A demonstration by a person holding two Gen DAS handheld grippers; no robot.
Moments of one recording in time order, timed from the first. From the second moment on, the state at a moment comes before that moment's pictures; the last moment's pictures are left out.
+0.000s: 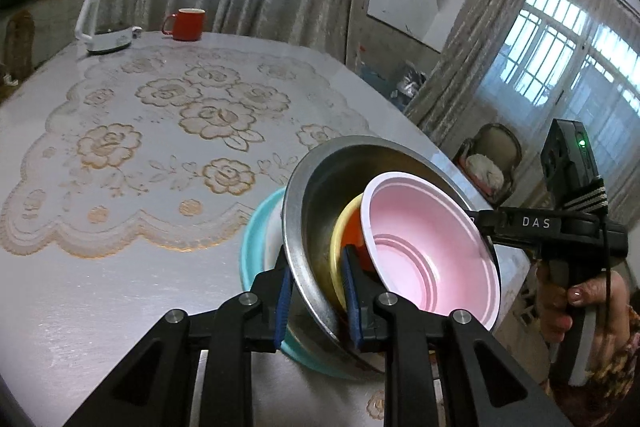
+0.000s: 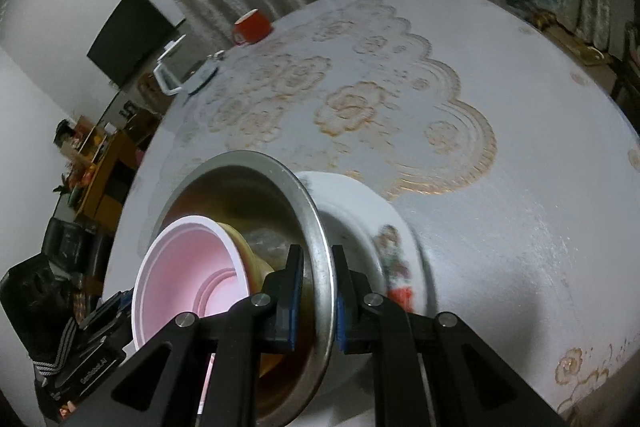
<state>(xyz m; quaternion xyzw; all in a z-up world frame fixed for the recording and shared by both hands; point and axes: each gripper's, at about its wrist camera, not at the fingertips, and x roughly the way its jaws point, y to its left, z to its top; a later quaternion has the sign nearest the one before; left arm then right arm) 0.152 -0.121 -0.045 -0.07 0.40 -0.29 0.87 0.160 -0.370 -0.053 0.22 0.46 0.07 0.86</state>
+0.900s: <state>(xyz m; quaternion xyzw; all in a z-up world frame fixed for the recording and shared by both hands) 0.084 -0.104 -0.034 -0.03 0.36 -0.23 0.90 0.076 -0.367 -0.032 0.13 0.32 -0.04 0.94</state>
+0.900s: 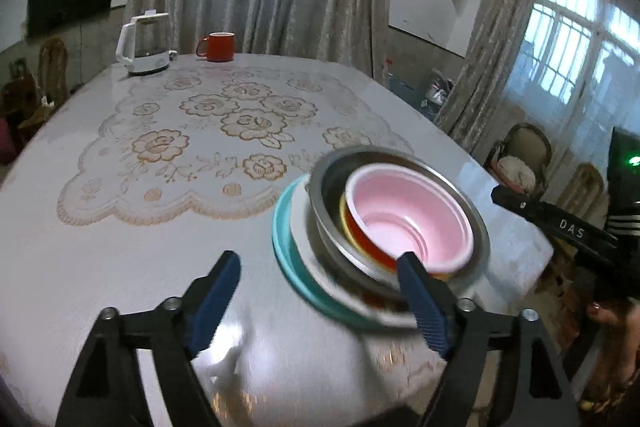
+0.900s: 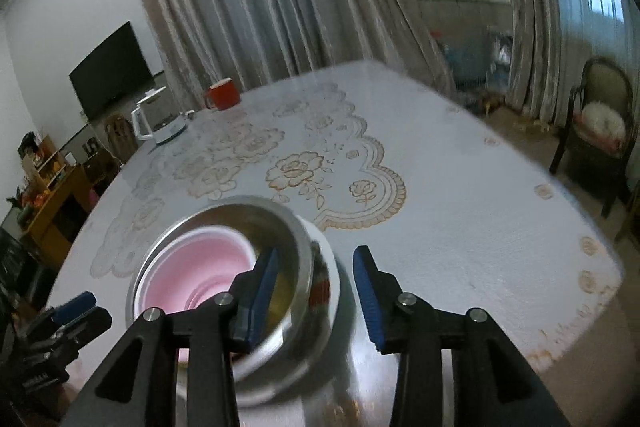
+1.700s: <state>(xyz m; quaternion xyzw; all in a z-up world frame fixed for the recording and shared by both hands) -0.003 -0.099 -0.039 0.01 0.32 -0.16 0.93 -0.040 -0.288 -0.055 0.06 0.30 -0.02 0.95</state>
